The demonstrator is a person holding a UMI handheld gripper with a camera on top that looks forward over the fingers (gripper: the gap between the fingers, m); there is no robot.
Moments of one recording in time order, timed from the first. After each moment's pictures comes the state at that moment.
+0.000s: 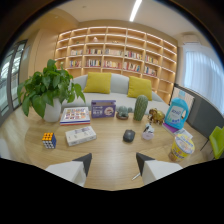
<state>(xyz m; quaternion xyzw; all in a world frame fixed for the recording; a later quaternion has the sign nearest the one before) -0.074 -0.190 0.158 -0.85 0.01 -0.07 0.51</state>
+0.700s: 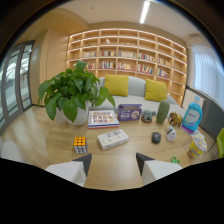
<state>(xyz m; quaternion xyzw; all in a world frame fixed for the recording) -0.206 -0.199 0.173 -0.85 -0.03 -0.01 0.52</state>
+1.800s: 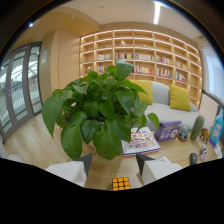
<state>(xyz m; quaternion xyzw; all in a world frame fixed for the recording) -0.380 -0.040 0.189 -0.84 -0.07 0.05 0.53</state>
